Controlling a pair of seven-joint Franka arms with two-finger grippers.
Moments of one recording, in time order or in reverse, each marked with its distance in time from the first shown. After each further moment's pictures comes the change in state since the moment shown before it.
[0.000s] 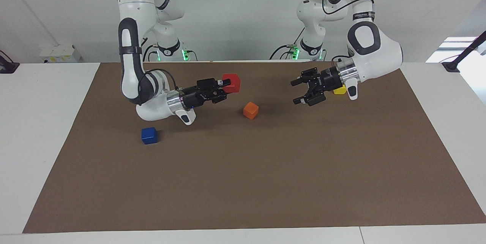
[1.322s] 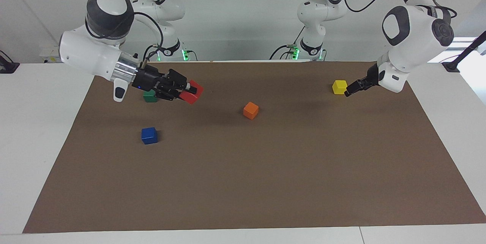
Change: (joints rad) left arm 0.116 0.037 0.000 0.262 0.870 -0.220 0.709; right arm -0.095 -0.270 -0.021 0.297 -1.013 0.448 0.574
